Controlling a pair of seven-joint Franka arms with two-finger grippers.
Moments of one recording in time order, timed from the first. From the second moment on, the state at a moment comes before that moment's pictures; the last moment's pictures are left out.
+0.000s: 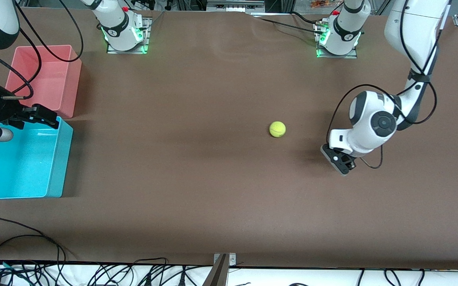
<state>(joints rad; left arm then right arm) -0.08 0.48 -0.07 -1.98 0.04 2.50 0.79 0.02 0.21 0.04 -1.41 -0.01 1.63 0.03</state>
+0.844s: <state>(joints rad) -0.08 0.21 0.05 -2.02 0.05 2.25 0.86 0.07 0.21 0.07 -1.49 -0.01 1.66 0.03</state>
